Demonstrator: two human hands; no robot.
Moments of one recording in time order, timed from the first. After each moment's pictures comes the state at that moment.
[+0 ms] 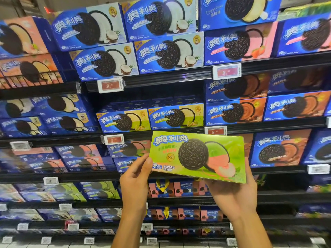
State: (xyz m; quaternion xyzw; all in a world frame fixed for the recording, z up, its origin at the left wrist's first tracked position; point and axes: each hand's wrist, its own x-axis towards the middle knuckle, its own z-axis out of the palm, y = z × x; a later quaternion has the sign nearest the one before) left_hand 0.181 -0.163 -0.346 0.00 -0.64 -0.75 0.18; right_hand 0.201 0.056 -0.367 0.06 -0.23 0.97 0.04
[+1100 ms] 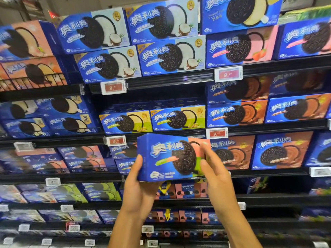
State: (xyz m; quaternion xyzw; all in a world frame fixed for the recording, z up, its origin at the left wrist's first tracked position) left_hand 0.188 -0.166 -0.330 -0.06 -0.42 -0.91 -0.03; right_hand 0.211 0.014 -0.342 0.05 -0.66 0.73 0.18
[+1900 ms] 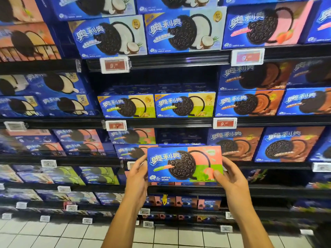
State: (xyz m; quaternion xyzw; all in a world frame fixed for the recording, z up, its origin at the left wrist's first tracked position) left_hand 0.125 -0.196 -0.423 0.09 -0.56 -0.82 0.02; right_hand 0.182 0.058 -0.427 -0.06 -0.63 0.76 0.16
